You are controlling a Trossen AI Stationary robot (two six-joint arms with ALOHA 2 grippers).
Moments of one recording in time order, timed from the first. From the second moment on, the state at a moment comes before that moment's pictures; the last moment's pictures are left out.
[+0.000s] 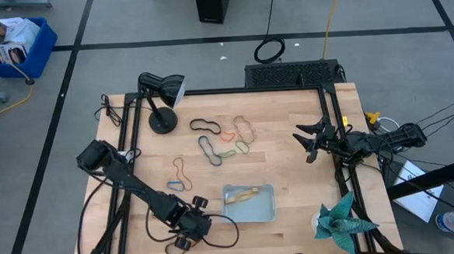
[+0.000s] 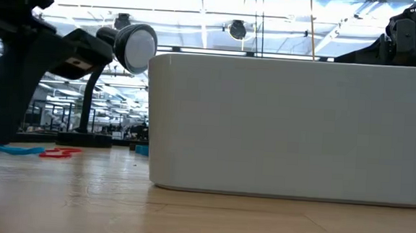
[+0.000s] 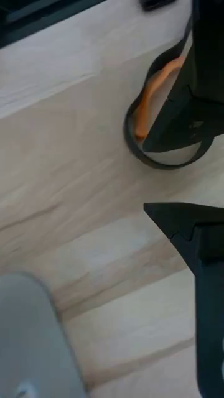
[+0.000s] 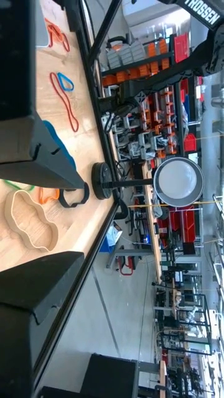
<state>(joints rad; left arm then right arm) -0.63 1.83 1.13 -0.47 -0.02 -0.22 0.21 0.03 0.02 0.07 0.65 0.07</state>
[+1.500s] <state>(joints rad) -0.62 1.85 1.13 -0.49 0.00 -0.37 0.21 0.03 0.02 0.07 0.65 0.07</state>
